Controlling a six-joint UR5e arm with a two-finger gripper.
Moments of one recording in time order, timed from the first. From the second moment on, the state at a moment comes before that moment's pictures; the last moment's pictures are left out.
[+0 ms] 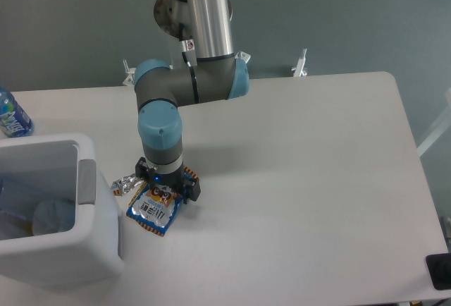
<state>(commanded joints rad) 2.18 -2.03 -1.89 -0.73 1.52 0.60</state>
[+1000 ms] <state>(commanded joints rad) 2.18 -2.05 -1.88 -0.73 1.55 0.60</state>
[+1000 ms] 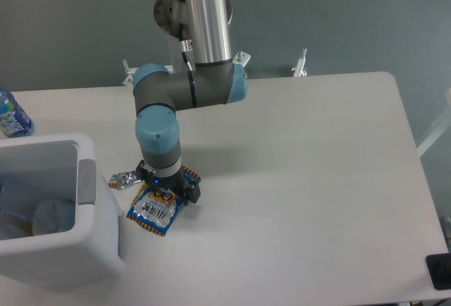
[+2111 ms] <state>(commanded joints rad) 2.18 -2.04 -1.88 -0.73 1.55 0.59</state>
